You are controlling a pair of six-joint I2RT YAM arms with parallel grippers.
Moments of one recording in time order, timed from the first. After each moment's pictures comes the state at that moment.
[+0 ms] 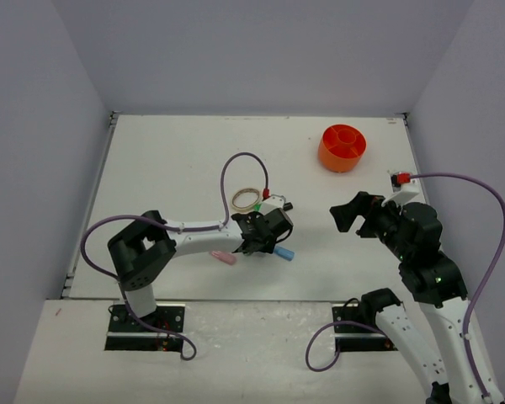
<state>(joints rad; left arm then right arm) -1.07 1.79 1.11 -0.42 -0.42 -0.67 0.27 0.54 0.87 -0.70 -0.10 0.46</state>
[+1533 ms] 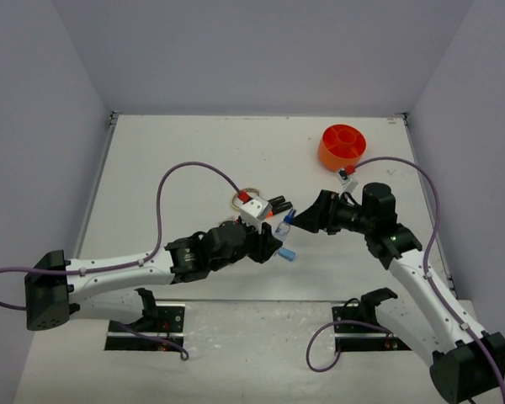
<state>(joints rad) -1.20 1.17 0.74 0.05 -0.26 -0.50 0.31 0.84 0.65 -0.27 -0.67 0.66</state>
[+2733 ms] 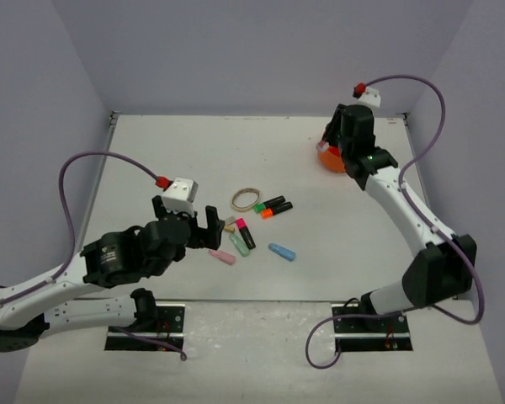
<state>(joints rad) -1.20 0.84 1.05 -0.79 -0.72 -0.61 0.32 1.41 1.28 -0.24 0.32 0.45</state>
